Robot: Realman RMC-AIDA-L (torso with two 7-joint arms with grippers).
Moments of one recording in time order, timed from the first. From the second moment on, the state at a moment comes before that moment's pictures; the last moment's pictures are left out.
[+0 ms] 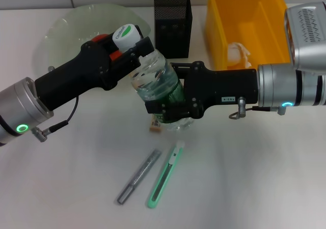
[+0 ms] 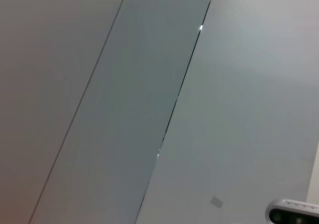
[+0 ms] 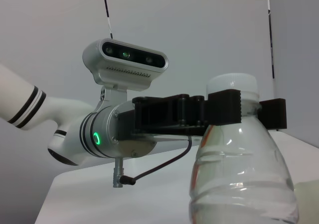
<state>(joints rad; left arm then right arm) -0.54 -2.07 0.77 0.24 1.45 1.69 -1.09 0.76 2.09 -0.88 -0.35 -1.82 -1.49 1.11</state>
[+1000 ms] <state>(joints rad) -0.55 -2.07 0.77 0.24 1.45 1.69 -1.10 0.77 2.09 -0.88 -0.34 -1.82 -1.47 1.11</state>
